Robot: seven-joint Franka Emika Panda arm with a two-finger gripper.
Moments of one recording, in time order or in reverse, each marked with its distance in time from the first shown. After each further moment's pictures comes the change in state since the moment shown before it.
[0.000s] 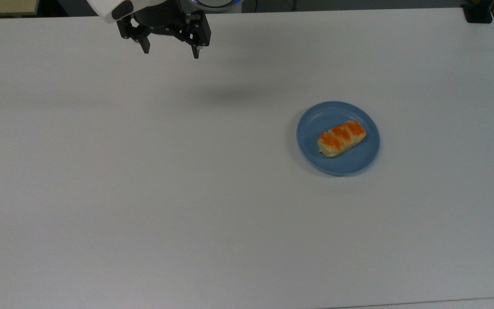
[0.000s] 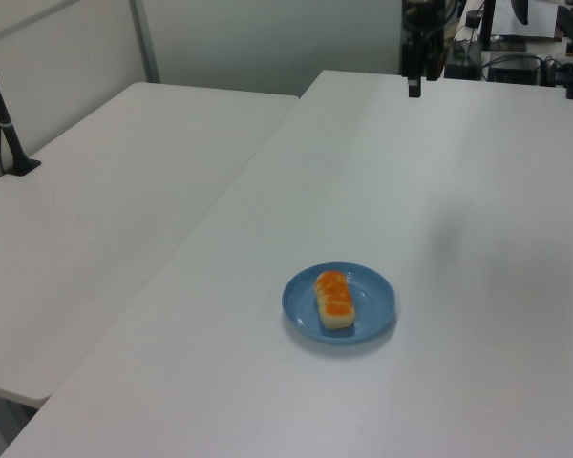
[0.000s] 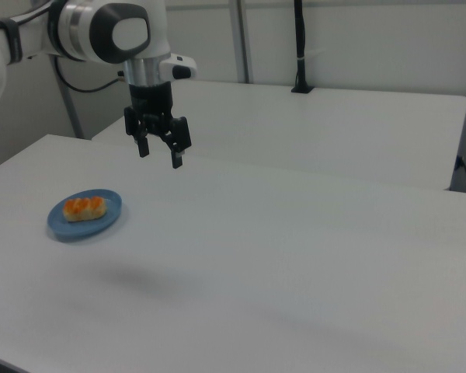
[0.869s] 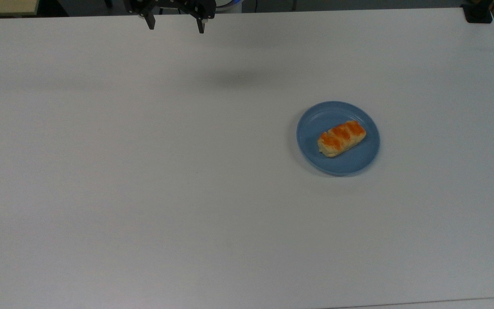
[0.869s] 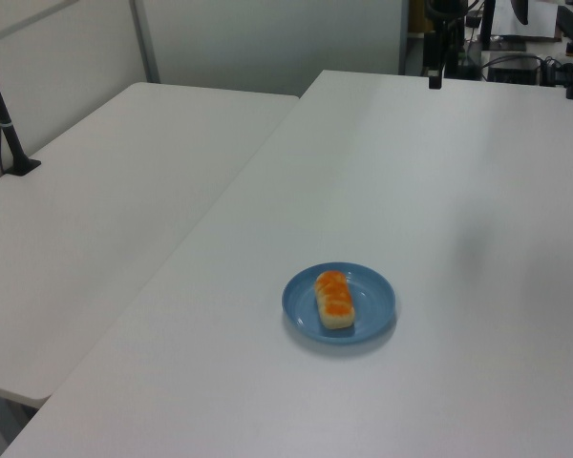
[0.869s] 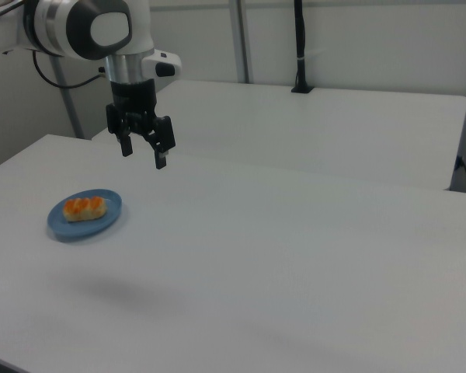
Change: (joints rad) arm 0.001 -0.115 0.002 -0.100 0.022 -0.014 0.000
